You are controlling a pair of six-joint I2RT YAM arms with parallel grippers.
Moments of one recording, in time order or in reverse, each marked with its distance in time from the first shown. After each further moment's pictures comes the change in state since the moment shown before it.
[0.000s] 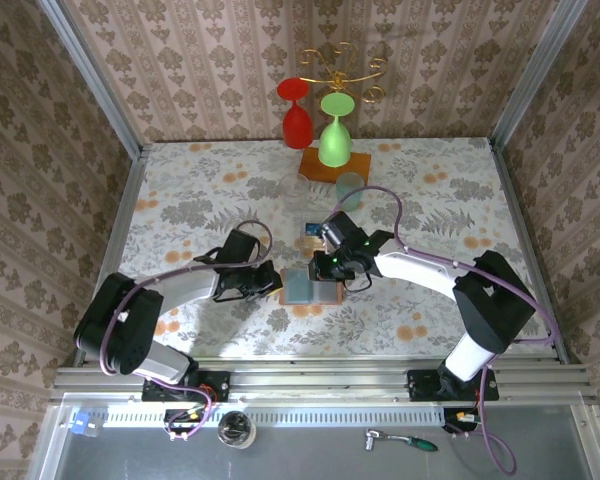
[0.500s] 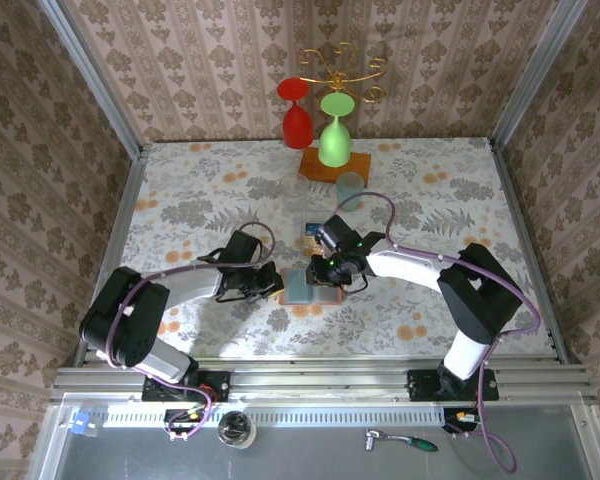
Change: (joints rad) left arm -0.004 0.045 0.000 0.036 0.009 0.000; right arm 0.003 0.073 0.005 0.015 -0.040 0.051
